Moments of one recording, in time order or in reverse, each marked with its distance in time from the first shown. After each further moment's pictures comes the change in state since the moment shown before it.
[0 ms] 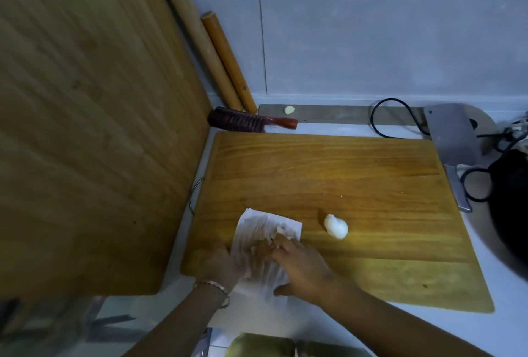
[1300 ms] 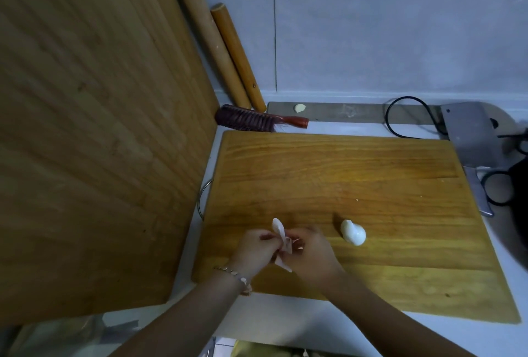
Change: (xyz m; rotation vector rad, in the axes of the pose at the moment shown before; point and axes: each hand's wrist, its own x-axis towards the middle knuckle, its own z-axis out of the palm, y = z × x) left_hand 0.013 0.044 -0.036 -0.801 -0.355 0.045; right_hand 0.023 -0.014 -0.021 0.835 0.331 0.358
